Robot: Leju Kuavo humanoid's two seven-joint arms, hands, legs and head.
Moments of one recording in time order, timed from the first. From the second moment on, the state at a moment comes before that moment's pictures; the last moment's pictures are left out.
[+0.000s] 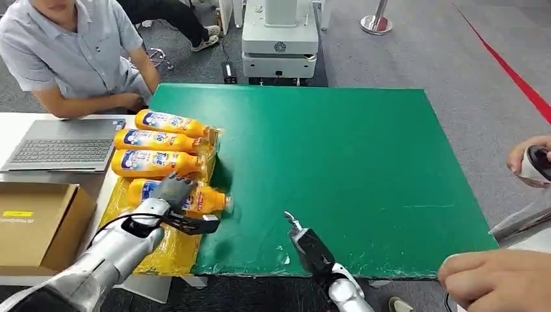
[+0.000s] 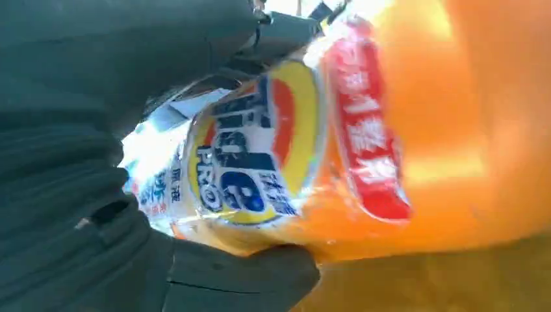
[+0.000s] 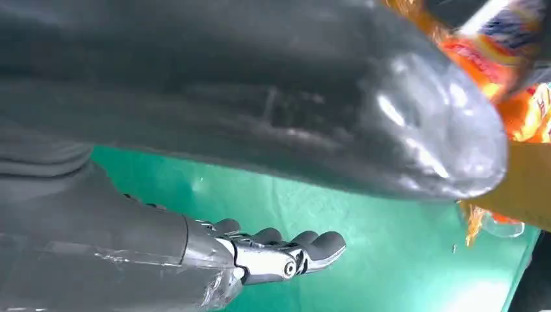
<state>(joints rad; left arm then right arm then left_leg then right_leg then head) -0.62 0.16 -0.65 -0.68 -1.33 0.02 0.14 -0.24 0.11 0.36 -0.76 0.18 0.19 -0.50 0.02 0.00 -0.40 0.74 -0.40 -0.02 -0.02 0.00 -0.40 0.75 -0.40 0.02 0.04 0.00</state>
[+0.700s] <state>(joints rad) -0.71 0.09 -0.66 -0.48 -1.28 -0.08 0.10 -0.26 0.12 0.34 -0.73 0.18 0.17 -0.50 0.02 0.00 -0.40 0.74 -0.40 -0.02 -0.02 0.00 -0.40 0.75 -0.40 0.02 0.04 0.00</state>
